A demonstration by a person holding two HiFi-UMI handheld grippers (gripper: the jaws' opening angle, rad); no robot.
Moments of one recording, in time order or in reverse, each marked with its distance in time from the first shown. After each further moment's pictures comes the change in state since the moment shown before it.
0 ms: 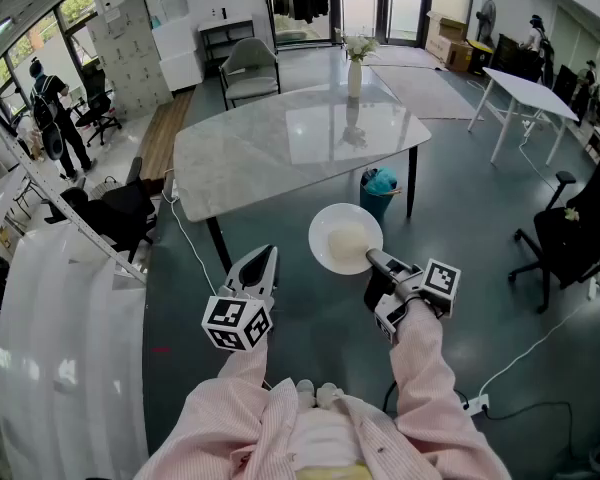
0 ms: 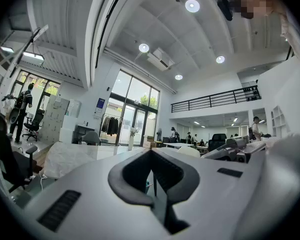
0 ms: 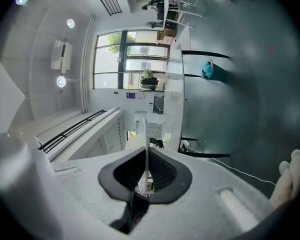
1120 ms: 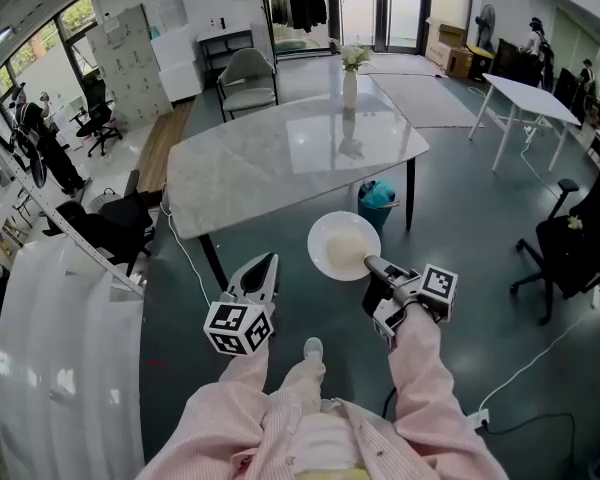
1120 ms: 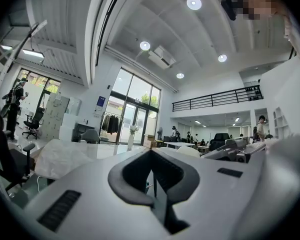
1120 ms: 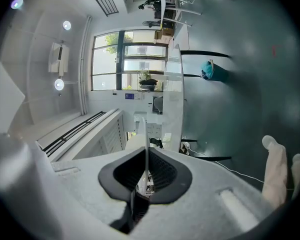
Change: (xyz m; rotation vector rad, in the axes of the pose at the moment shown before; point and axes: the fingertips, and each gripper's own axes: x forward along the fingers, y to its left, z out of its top) left arm 0.055 -0.010 -0.016 -0.013 0.015 0.015; right arm 0.013 -0.015 0.053 0.027 0.016 0.014
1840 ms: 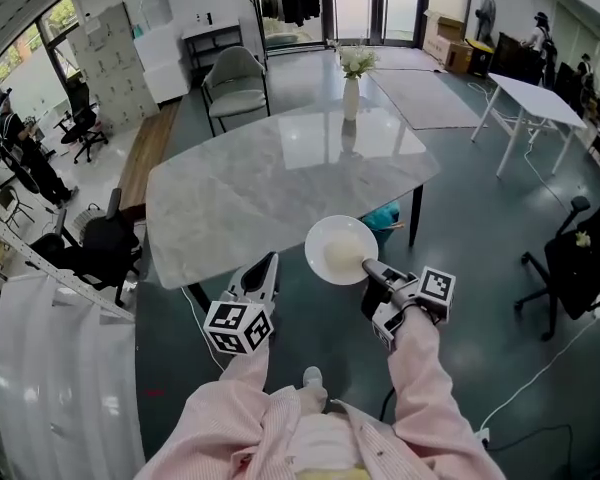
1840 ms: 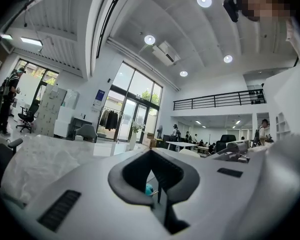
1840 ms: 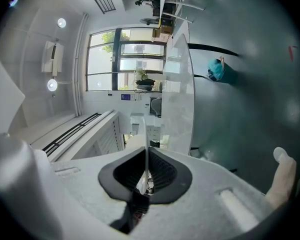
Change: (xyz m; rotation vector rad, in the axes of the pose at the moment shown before) left arm 0.186 0.107 0.009 -0.045 0.029 -0.028; right arm 0.158 -0.018 0.121 0.012 -0.003 -0.033
